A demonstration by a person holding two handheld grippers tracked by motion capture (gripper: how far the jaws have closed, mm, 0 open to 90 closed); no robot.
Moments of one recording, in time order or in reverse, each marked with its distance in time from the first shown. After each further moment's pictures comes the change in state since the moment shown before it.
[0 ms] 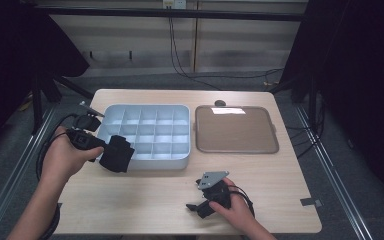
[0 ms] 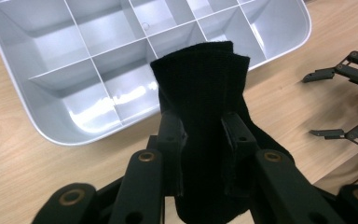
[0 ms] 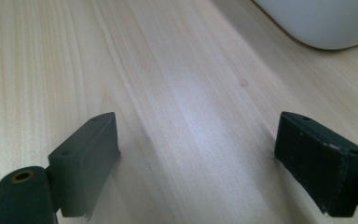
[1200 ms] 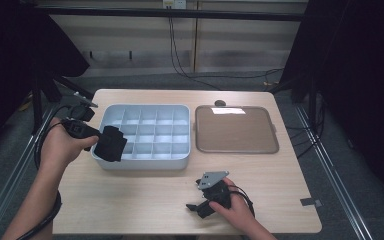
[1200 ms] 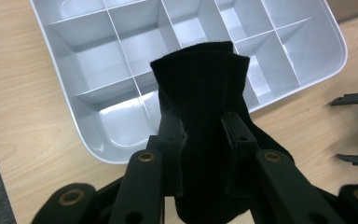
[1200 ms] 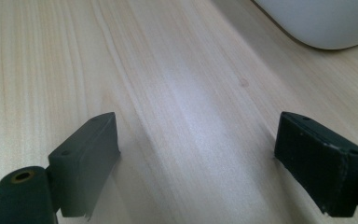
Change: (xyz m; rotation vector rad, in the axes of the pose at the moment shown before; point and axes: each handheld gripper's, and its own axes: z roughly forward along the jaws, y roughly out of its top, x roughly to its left) left arm 0.028 0.016 0.001 -0.017 0.043 -0.046; right arm 0.000 0.000 0.000 0.000 0.000 0.001
